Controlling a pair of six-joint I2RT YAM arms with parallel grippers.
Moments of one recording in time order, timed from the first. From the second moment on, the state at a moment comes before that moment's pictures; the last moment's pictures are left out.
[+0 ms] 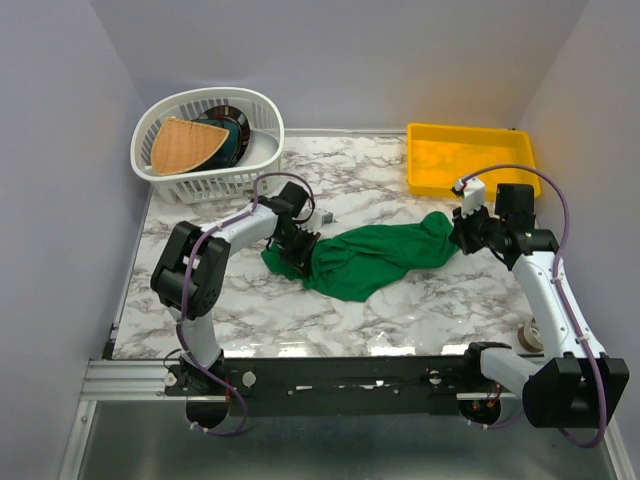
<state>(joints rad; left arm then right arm) -0.50 1.82 1.20 -0.69 0.45 0.03 -0.03 1.09 0.93 -0.66 -0.39 -0.43</state>
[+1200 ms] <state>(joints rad) -0.24 1.30 1.81 -0.29 -0.16 0.39 -0.09 1.45 2.04 -0.21 -0.04 -0.30</state>
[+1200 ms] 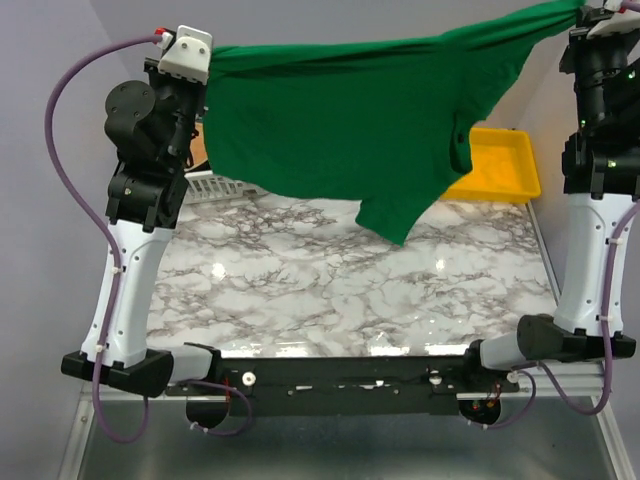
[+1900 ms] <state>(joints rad) -0.20 0.70 1.57 -0.37 0.13 0.27 -0.09 0.81 1.84 -0.31 -0.10 -0.40</state>
